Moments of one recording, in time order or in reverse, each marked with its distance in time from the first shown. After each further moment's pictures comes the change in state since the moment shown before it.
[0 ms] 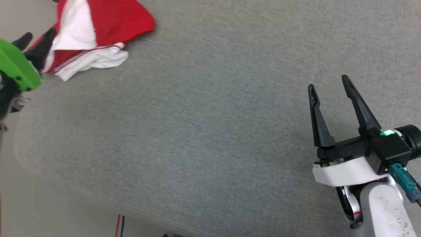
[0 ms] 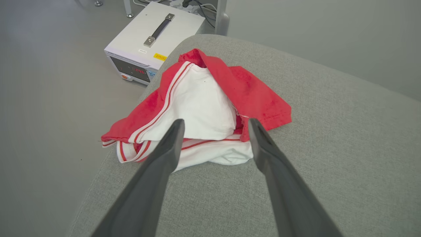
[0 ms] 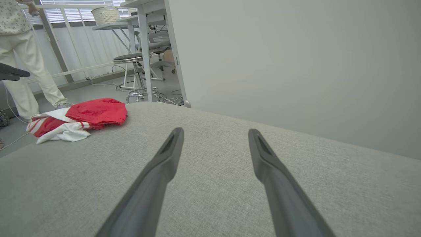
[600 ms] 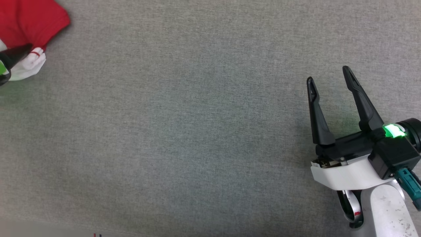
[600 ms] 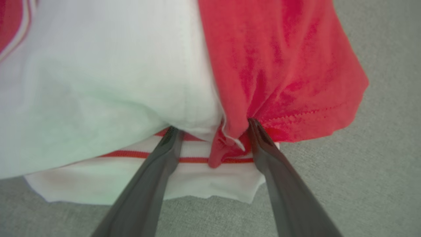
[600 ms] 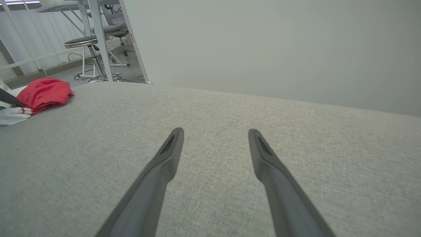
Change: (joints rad) left arm -0.220 0.034 -0.050 0.399 -0.171 0.000 0.269; right arm -0.008 -0.001 0.029 -0.071 0.005 0.000 -0.015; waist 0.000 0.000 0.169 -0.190
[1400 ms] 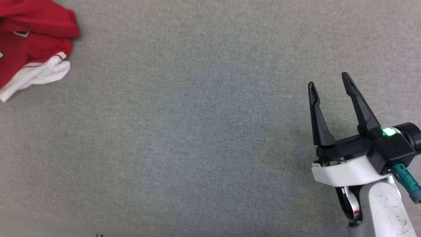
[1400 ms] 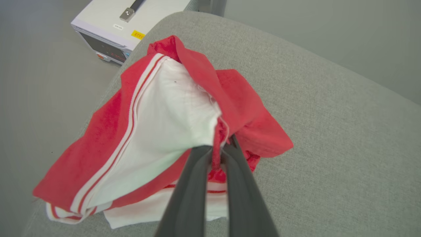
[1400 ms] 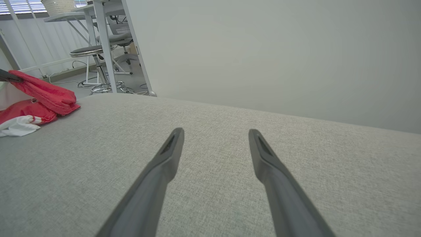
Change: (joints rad) left arm -0.036 0.035 -0.114 -0.052 0.020 -0.003 -0.282; right arm -0.002 0.001 -0.026 0.074 0.025 0.000 -0.019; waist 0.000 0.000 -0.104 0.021
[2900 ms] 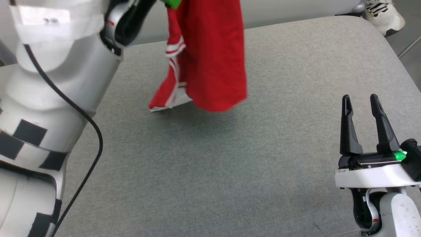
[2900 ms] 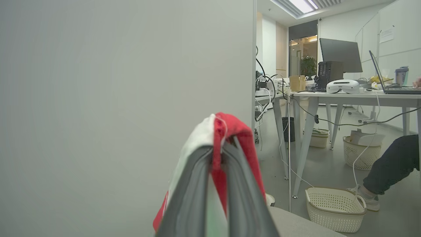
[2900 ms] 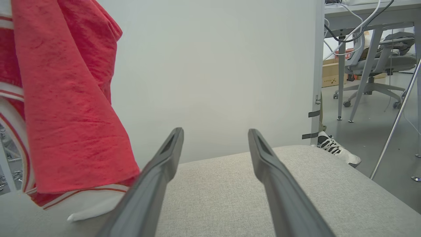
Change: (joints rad) left arm -0.233 -0.367 -0.285 -0.410 0.221 0.012 -0.442; right arm 0.065 0.000 -0.131 0.084 0.249 0.000 -0.022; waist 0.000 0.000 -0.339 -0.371
